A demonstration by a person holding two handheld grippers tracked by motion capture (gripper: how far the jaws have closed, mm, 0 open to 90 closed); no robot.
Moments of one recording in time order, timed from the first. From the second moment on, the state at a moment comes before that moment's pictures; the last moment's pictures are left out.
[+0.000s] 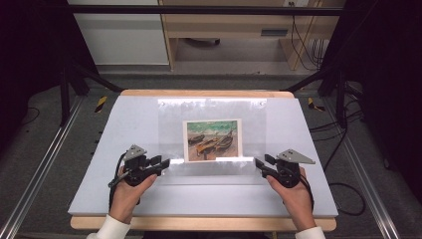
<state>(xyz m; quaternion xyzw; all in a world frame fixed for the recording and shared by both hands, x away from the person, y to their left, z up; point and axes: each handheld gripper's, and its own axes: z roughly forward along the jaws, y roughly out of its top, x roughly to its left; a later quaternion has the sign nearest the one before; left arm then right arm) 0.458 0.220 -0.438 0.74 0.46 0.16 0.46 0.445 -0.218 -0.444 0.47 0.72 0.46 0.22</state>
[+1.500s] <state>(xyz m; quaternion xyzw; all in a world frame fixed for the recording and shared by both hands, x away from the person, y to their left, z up) 0.434 0.217 -0.441 0.75 0.47 0.16 0.44 0.422 -0.219 -0.447 0.47 0.73 0.44 0.24</state>
